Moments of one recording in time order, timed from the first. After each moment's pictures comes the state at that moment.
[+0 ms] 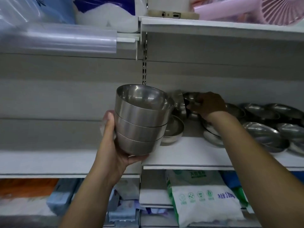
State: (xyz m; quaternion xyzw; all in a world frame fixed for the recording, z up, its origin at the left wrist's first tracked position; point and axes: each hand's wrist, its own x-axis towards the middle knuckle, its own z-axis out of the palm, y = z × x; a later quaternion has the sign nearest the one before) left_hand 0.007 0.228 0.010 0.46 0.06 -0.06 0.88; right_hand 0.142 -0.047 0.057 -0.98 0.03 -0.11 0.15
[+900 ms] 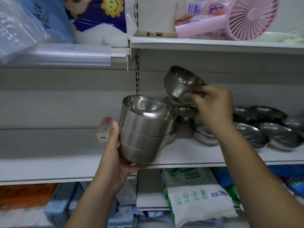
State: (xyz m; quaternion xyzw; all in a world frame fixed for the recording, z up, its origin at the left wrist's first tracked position) left_hand -0.023 0.210 0.017 0.48 0.04 -0.07 0.87; right_hand 0.034 -0.020 0.097 -0.79 -0.06 -0.35 0.50
